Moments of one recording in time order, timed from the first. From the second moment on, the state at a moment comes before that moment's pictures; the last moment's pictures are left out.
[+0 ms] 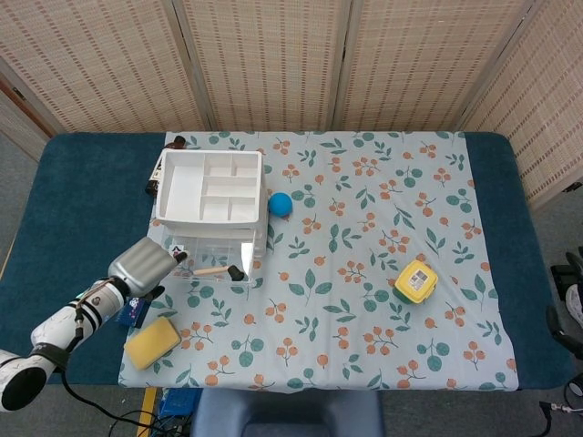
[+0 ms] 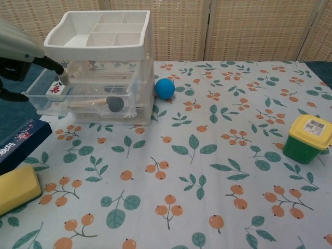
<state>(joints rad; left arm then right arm) -1.10 -0.78 0.10 -2.01 0.88 0.65 0.69 -0.05 -0.97 0.10 -1.70 -1.51 1.65 0.03</state>
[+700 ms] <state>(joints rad) -1.16 -0.82 0.14 -1.99 0.81 0.63 0.72 -0.05 -0.97 0.09 -1.70 -1.51 1.65 0.04</state>
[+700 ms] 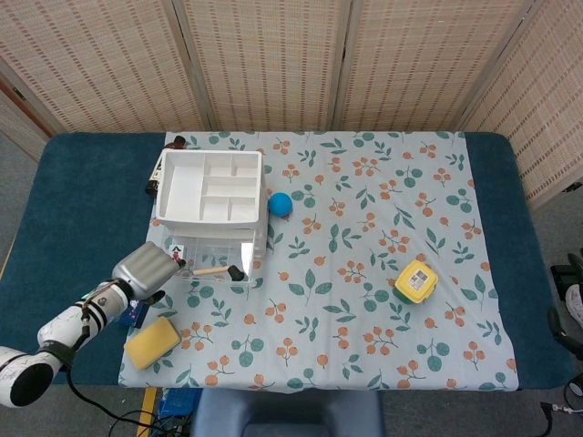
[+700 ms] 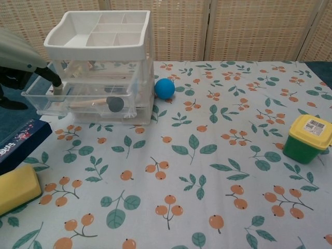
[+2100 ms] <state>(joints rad) -1.24 -0.84 0.21 -2.03 0.70 0.70 0.81 -0.06 -0.98 0.09 -1.68 -1.51 1.66 0.06</state>
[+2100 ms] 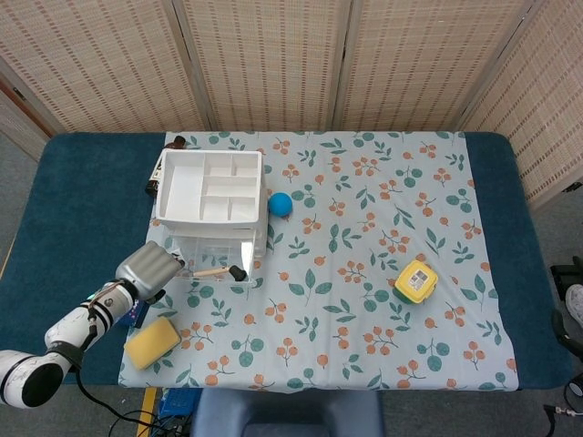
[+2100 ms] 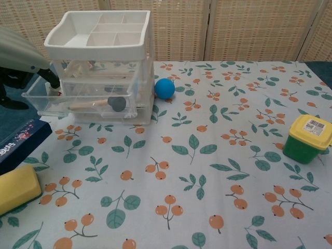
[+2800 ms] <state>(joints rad) -1.23 -0.79 0.21 -2.07 0.75 0.72 0.79 -0.06 -0.99 0.10 -1.66 -1.50 1.65 0.08</state>
